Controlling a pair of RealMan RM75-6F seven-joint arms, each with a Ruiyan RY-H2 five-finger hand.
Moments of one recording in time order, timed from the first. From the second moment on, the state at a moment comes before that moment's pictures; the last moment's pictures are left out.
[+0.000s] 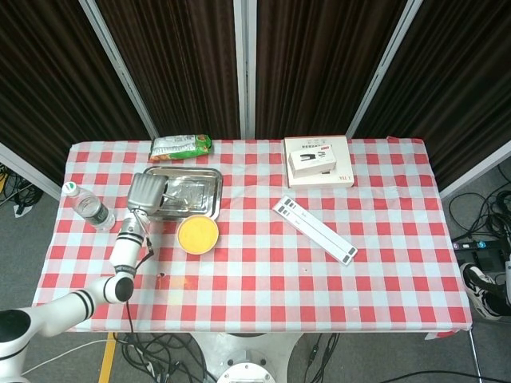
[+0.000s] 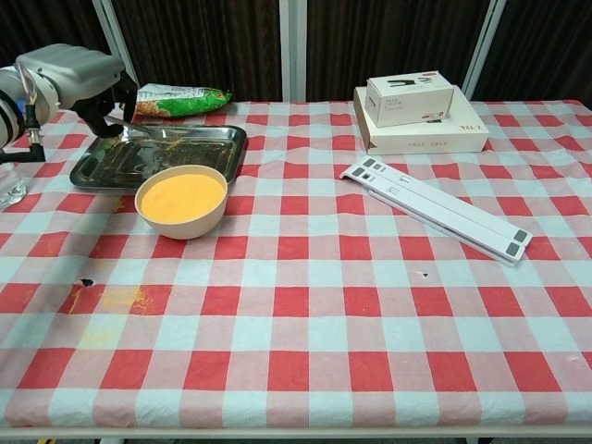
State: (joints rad) left arm -0.80 -1.69 -0.33 -1.06 0.90 0.88 0.65; right arm 0.06 -1.00 0.15 -1.60 -1.37 1.48 0.08
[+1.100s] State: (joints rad) left arm -0.39 -1.24 -0.16 -1.58 1.11 1.38 0.39; right arm 0.07 -1.01 0.13 -1.57 -1.39 1.44 0.12
